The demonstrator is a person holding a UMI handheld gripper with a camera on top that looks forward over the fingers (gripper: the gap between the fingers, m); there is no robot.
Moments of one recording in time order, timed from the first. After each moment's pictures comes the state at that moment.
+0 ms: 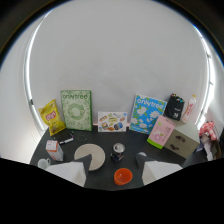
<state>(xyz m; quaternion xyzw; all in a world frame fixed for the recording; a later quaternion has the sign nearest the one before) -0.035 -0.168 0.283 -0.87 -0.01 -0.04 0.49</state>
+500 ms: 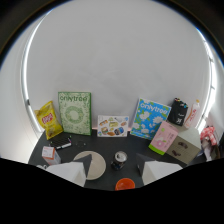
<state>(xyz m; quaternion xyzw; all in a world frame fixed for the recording) -0.046 -0.120 0.281 -0.87 -0.01 -0.05 0.49</state>
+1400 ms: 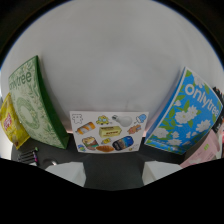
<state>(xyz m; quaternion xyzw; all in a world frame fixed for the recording) 0.000 0.161 0.096 -0.92 -0.02 -0.04 0.39</state>
